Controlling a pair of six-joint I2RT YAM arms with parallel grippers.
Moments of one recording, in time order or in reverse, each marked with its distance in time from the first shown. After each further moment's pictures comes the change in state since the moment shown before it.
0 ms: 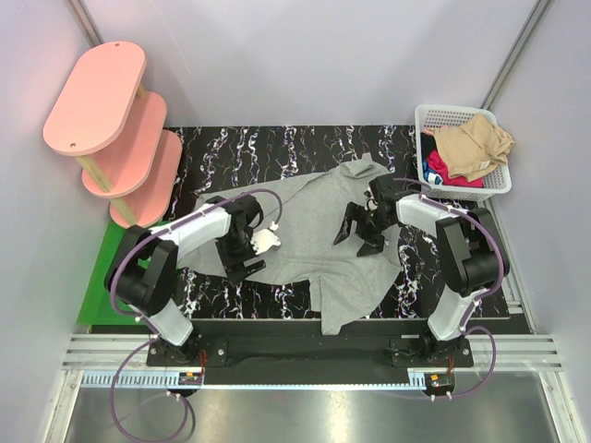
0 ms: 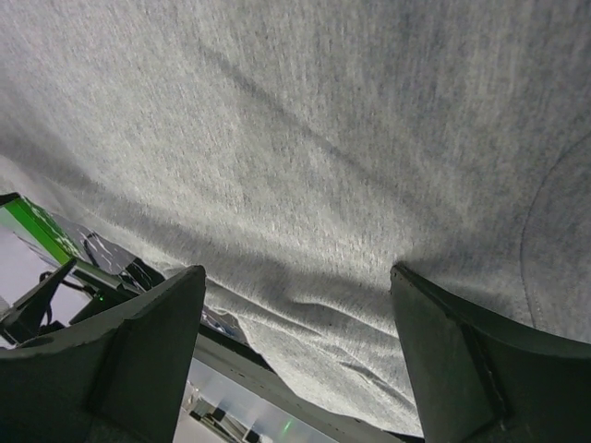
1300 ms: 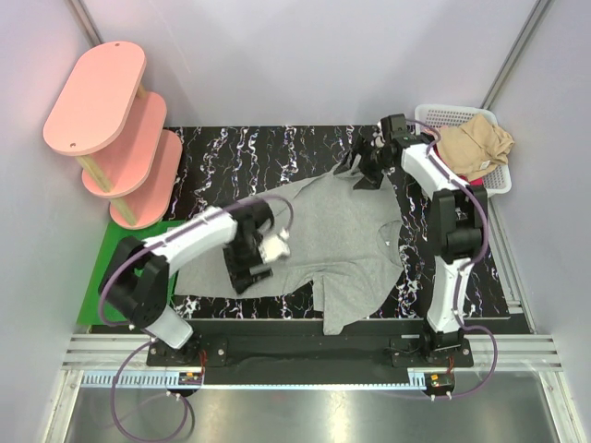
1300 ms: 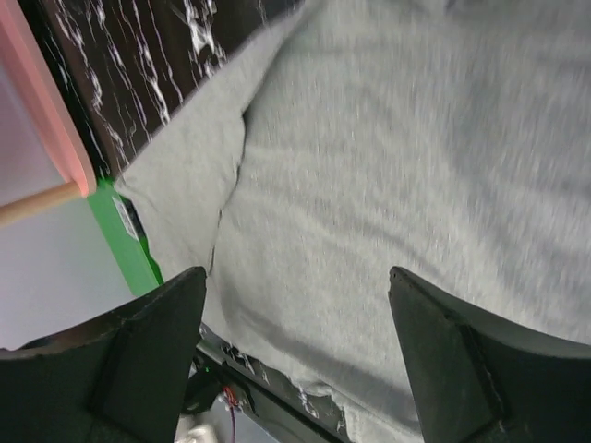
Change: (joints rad) left arm -0.196 -0.048 -0.002 -0.155 0.064 -0.072; right arm -0.111 0.249 0.628 -0.119 -0.064 0.025
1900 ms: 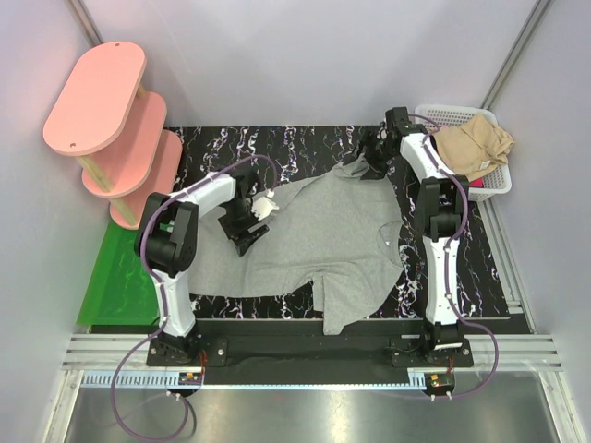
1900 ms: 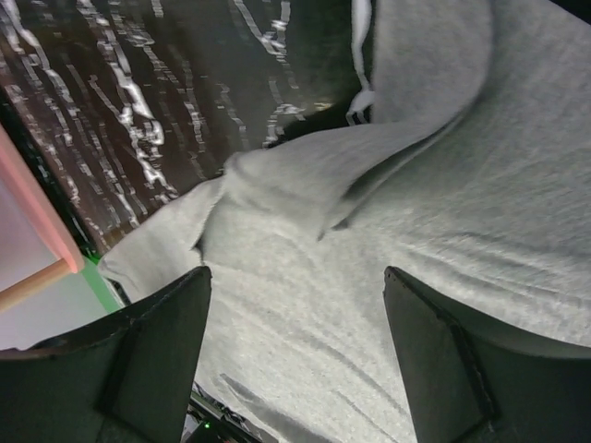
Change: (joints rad) left arm 0.324 0.381 0.356 0.101 -0.019 0.028; right arm -0.086 0.417 0.530 -0.167 0.030 -0.027
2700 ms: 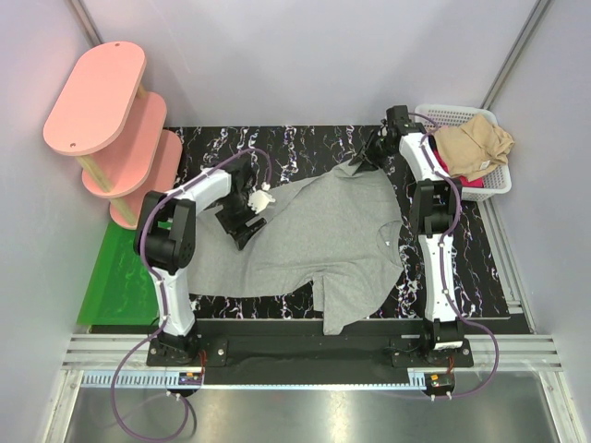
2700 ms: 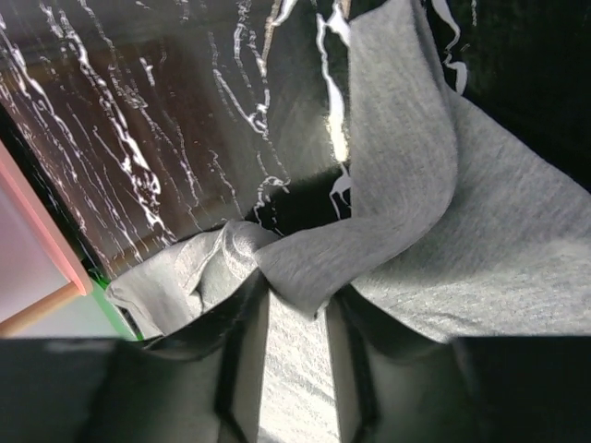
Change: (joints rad) left arm 0.049 0.028 0.076 0.010 0.013 0.000; right arm -0.020 0.174 0.237 -0.055 -0.009 0.011
